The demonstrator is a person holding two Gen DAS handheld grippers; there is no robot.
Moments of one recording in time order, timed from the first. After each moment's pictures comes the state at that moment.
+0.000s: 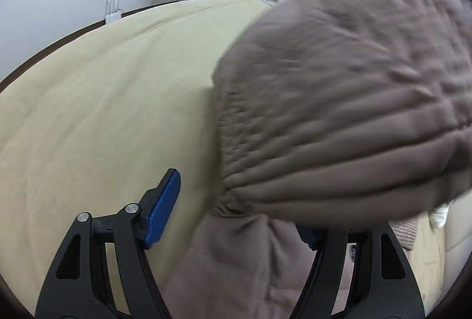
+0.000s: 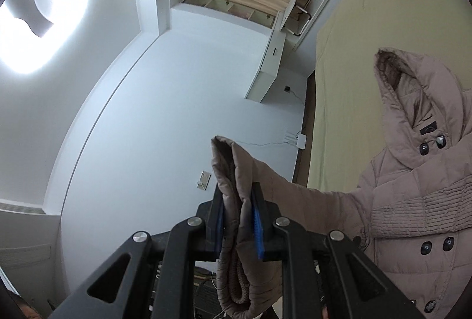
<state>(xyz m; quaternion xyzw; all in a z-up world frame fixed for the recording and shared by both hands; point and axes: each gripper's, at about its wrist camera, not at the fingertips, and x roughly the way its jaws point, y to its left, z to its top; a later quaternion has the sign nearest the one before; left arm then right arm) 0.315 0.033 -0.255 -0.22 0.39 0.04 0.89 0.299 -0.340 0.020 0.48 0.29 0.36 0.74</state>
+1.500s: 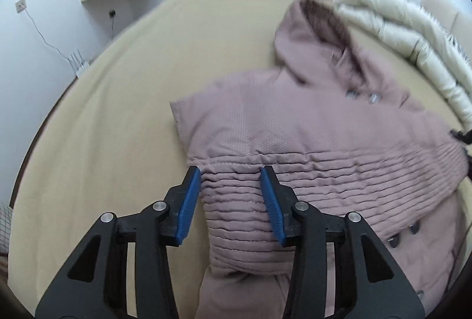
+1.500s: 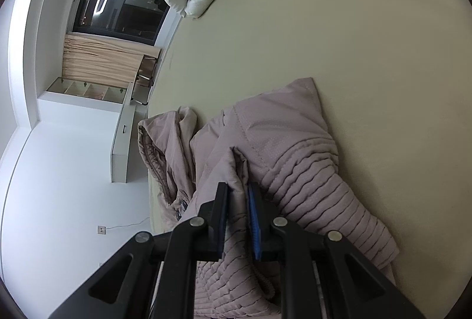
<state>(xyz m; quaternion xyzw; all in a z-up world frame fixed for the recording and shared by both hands) 0.380 -0.036 -0.241 0.00 0.45 -0.02 0.89 0.305 -0.555 -0.258 0.54 0.36 0.00 0.76</state>
